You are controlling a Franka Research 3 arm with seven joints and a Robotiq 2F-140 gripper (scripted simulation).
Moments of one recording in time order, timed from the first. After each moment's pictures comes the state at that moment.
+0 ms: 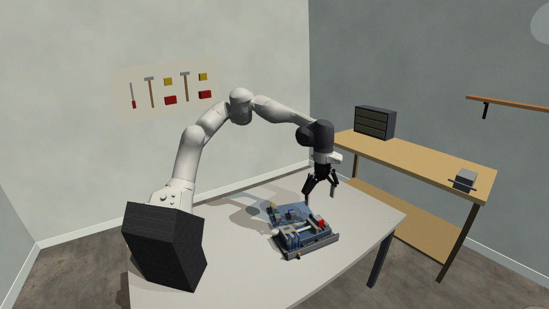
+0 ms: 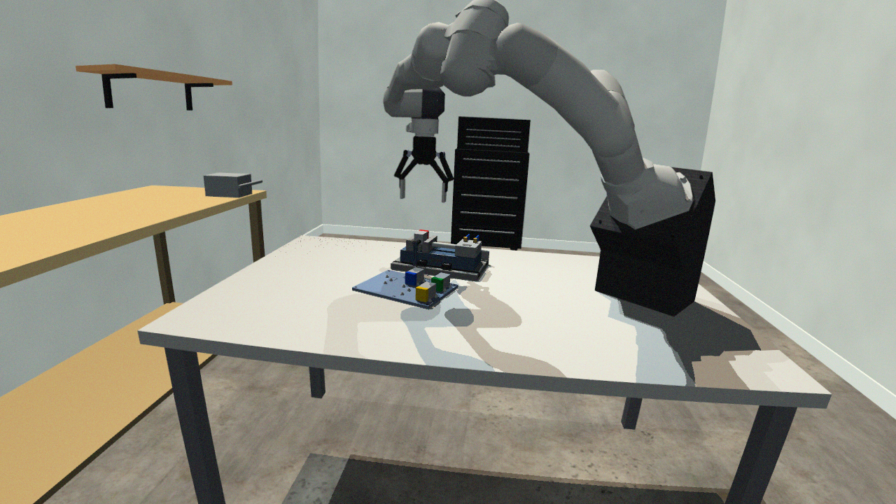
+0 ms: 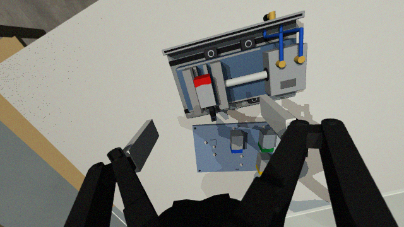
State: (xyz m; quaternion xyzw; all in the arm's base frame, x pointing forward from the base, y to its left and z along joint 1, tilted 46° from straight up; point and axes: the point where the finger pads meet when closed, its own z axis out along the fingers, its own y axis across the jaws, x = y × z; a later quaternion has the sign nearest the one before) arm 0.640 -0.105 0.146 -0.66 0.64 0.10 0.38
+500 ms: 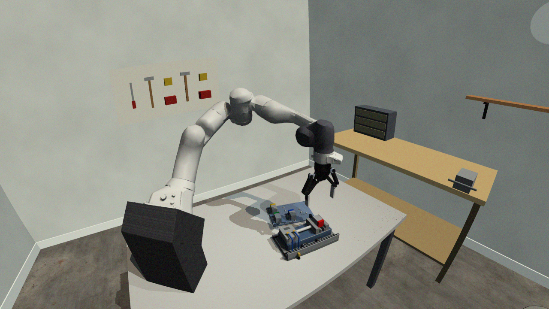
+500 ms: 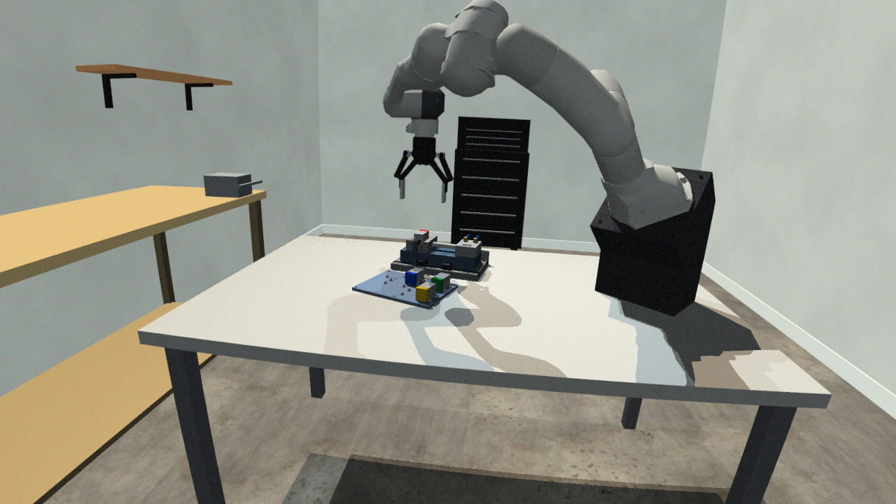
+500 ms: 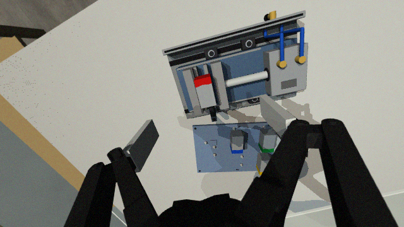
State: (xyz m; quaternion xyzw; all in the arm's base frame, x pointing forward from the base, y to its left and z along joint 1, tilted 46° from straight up) arm 0.641 -0.104 0.145 -0.66 0.64 0.10 0.38
